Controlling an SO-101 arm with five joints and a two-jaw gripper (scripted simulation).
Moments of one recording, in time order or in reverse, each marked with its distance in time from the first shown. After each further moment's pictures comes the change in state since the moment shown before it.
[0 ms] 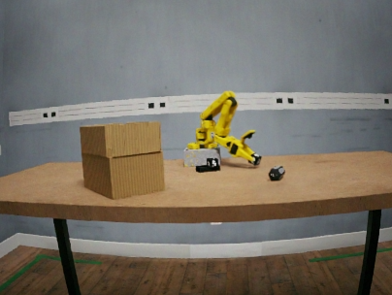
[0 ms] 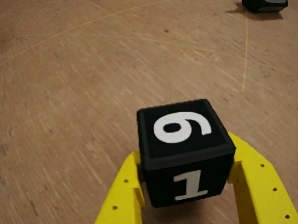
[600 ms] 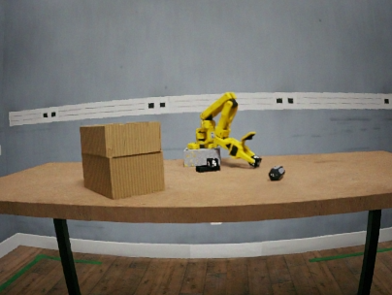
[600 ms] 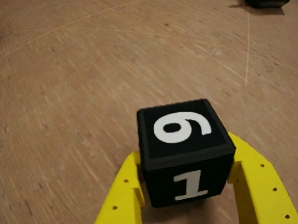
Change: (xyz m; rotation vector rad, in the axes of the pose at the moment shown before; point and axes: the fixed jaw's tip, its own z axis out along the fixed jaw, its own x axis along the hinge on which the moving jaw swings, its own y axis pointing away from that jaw) arm 0.005 0.000 0.003 0.000 0.009 0.000
